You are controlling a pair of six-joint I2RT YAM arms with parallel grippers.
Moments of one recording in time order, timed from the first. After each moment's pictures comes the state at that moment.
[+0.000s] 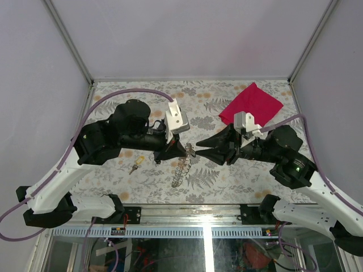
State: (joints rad) left arm -0.97 1.20 1.72 -1.01 0.43 0.08; right arm 0.91 0.81 1.05 -0.08 -0.53 0.08
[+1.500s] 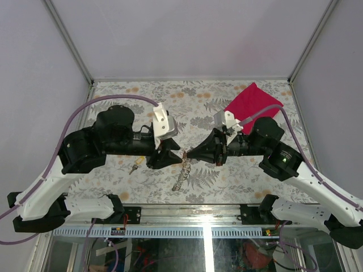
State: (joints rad) left arm -1.01 1.13 1.70 -1.00 0.40 0.10; right arm 0.91 0.95 1.11 -0.15 -0.69 0.09
